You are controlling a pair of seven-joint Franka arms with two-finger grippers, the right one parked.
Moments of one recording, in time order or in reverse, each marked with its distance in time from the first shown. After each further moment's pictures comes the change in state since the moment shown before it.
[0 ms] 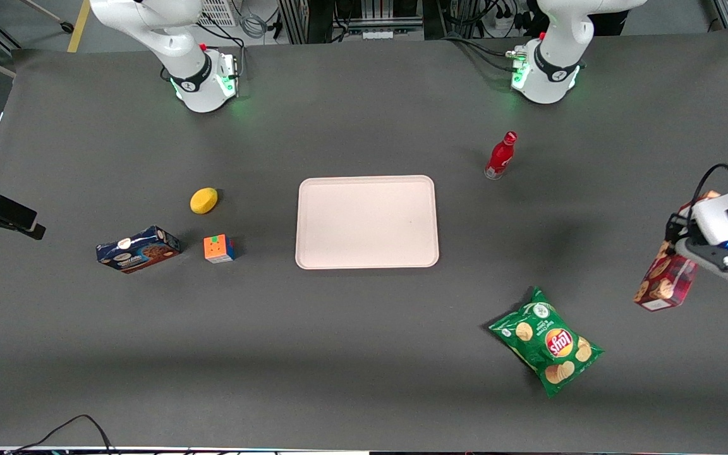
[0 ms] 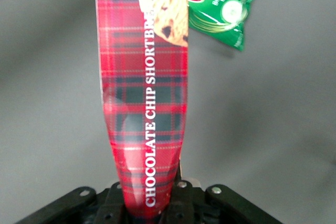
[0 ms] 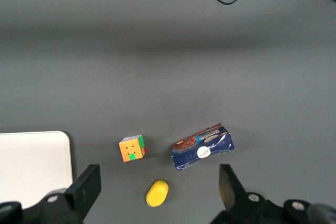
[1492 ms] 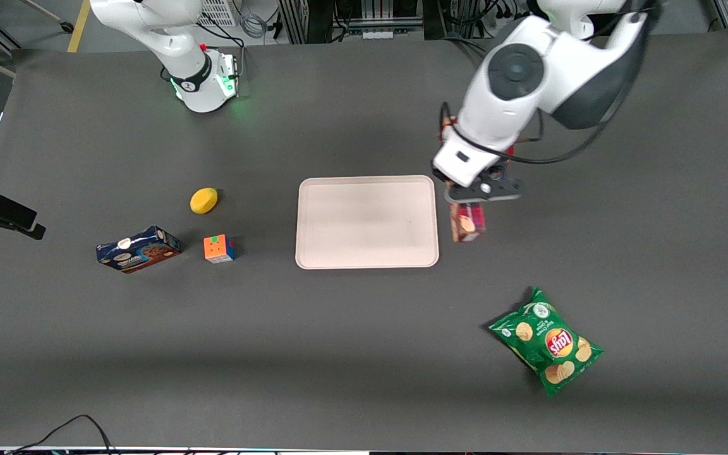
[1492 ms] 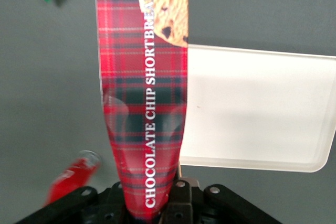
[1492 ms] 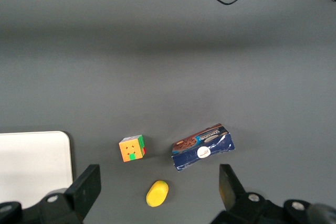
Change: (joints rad) arm -0.037 -0.046 -0.719 -0.102 -0.003 -0.036 -1.481
